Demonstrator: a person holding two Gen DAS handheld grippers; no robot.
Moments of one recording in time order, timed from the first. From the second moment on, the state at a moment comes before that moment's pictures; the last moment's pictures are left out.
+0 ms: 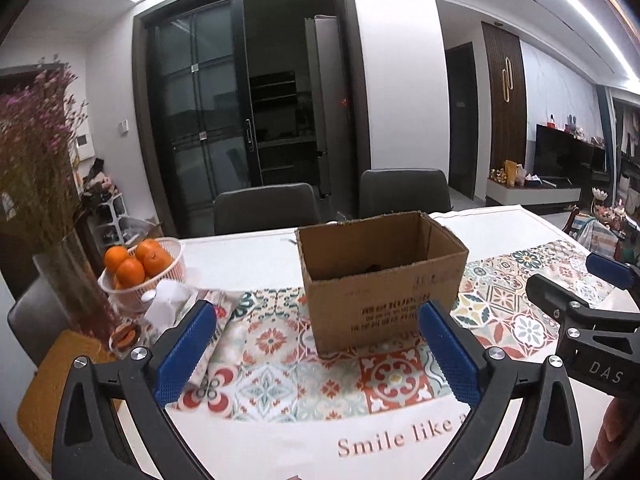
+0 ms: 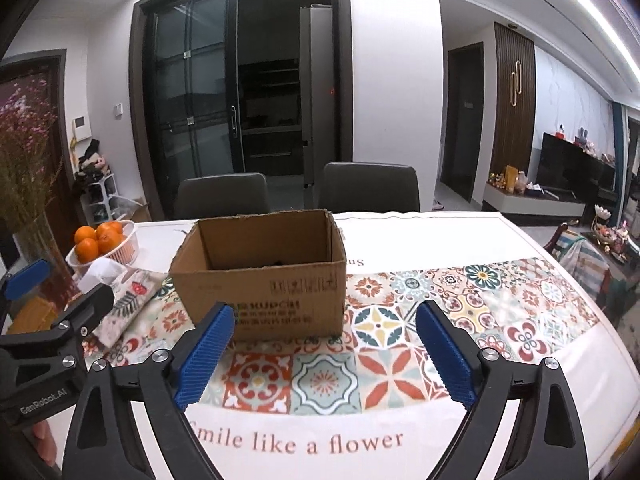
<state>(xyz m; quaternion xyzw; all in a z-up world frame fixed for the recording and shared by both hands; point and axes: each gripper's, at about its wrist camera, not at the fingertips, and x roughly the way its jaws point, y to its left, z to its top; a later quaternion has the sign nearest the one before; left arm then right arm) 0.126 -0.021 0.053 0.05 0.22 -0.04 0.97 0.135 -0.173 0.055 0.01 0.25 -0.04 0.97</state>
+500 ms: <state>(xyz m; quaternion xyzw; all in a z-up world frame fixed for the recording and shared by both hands) 0.073 -0.012 0.058 0.04 0.19 -0.03 0.98 0.086 -0.165 0.055 0.02 0.24 -0.03 0.97</state>
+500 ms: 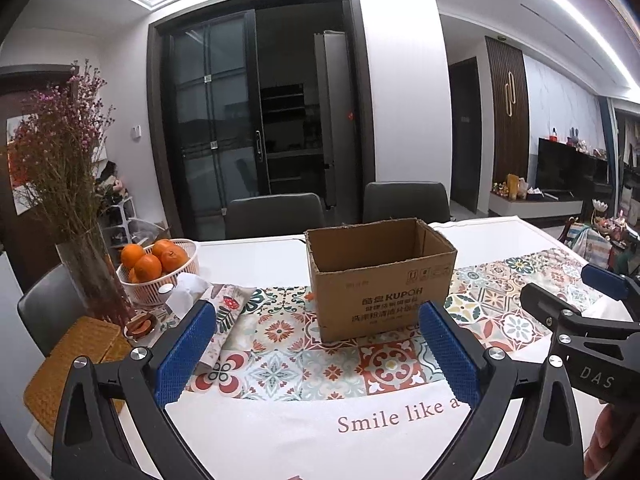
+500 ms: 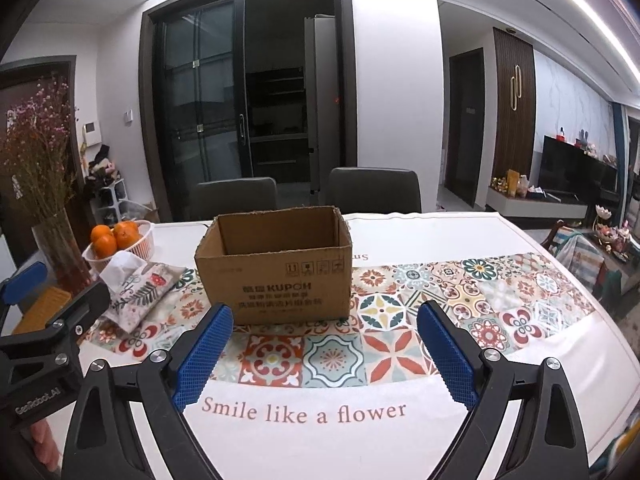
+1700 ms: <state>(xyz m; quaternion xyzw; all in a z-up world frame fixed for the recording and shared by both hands) 0.061 -0.012 0.061 0.04 0.19 -0.02 0.98 0.073 -0.165 0.059 0.02 0.22 -0.03 0.97</state>
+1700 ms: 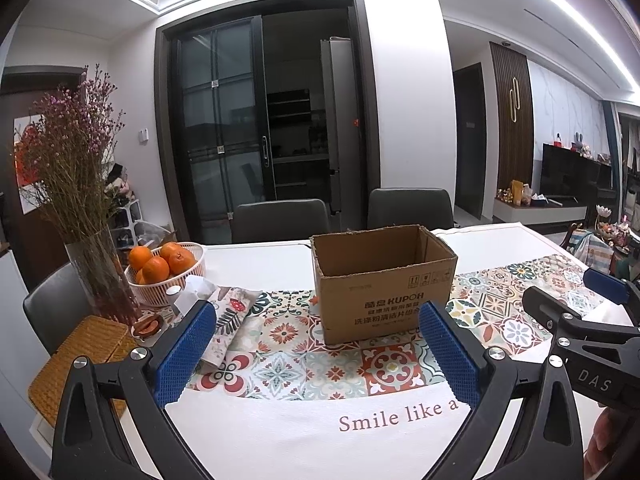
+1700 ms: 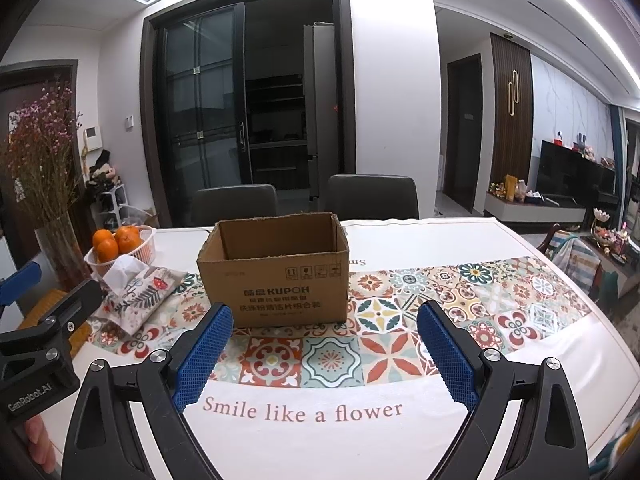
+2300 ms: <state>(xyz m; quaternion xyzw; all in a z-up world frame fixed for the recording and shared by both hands) 0.059 -0.012 0.062 0.04 0.18 -0.02 0.98 0.073 -0.164 0.063 0.02 0.22 -0.03 0.97</state>
